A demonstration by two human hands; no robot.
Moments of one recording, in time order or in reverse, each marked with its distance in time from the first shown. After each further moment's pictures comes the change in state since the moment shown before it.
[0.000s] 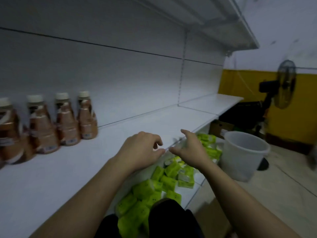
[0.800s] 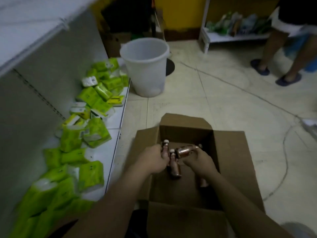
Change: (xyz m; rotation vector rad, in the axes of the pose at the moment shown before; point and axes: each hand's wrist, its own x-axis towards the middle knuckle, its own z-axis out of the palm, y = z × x) left_hand 0.081 0.227 0.417 -0.268 -1.008 0.085; right_hand -0.182 0.425 -0.009 0.129 0.189 1.108
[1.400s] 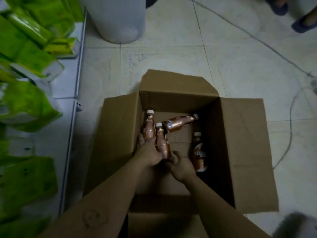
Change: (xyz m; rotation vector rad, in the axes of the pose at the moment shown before) left_hand 0.185 -0.065 0.142 -0.128 -0.312 -0.220; right_hand 0.094 0.106 0.130 -0.081 -0.290 0.430
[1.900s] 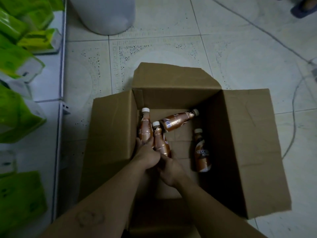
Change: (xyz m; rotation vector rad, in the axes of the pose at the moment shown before) left_hand 0.047 -0.021 0.012 -0.097 -0.059 -0.033; right_hand 0.028 -0.011 0.032 -0.232 -0.130 -0.170
